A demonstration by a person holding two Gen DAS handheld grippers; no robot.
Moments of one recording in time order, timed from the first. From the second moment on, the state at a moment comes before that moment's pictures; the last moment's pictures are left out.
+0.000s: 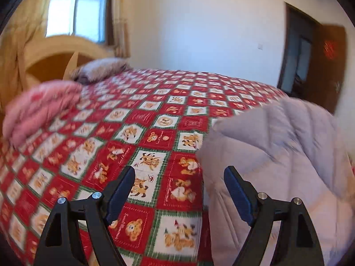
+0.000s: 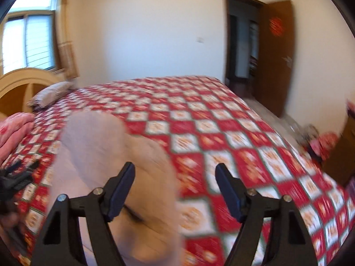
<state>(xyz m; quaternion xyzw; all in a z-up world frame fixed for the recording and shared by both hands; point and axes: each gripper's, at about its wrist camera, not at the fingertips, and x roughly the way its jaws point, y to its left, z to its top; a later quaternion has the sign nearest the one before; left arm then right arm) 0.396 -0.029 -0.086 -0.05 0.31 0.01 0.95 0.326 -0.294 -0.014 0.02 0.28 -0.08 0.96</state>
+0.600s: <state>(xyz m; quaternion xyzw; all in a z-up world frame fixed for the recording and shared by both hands) 0.441 -0.142 -0.107 0.00 0.32 -0.09 0.94 0.417 -0.302 -0.114 0.08 0.38 -0.06 0.92</state>
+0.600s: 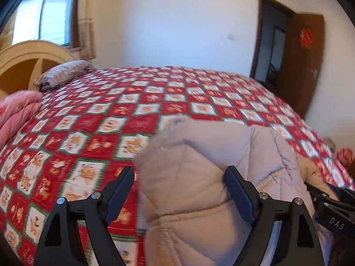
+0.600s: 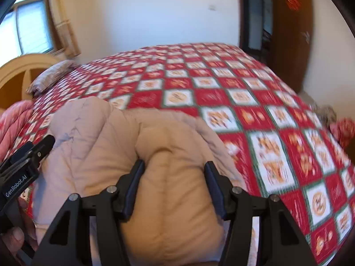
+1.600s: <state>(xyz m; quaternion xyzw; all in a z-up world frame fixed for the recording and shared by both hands) 0.451 -0.179 -0.157 0.02 0.34 -0.09 0.93 0.409 -0.339 -0.168 0.12 0.38 -0.08 0.92</state>
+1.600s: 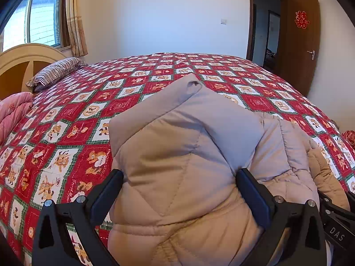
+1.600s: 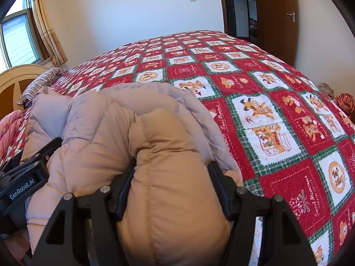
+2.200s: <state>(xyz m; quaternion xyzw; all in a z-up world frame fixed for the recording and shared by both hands) 0.436 -0.159 -0.154 -0.01 0.37 -0.12 0.92 0.413 -0.340 -0.182 0.11 0.38 -0.07 0.91</state>
